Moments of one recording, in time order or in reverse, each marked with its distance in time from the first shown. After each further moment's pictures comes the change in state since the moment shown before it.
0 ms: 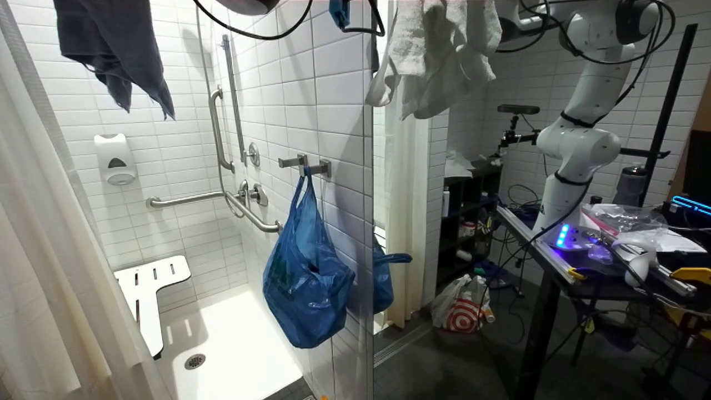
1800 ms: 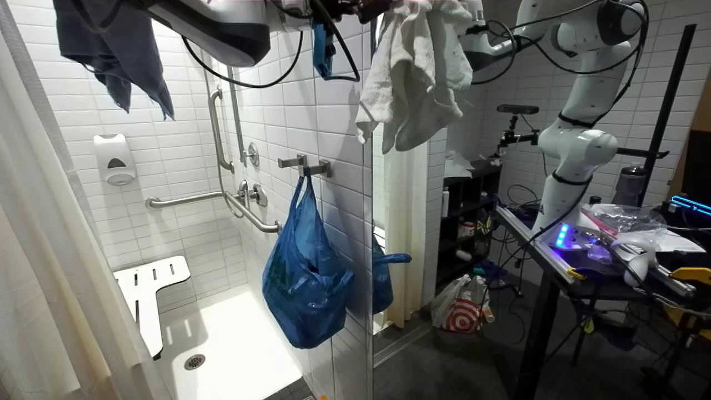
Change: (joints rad) arm 0.100 0.058 0.040 -0.103 -0.085 -0.156 0.000
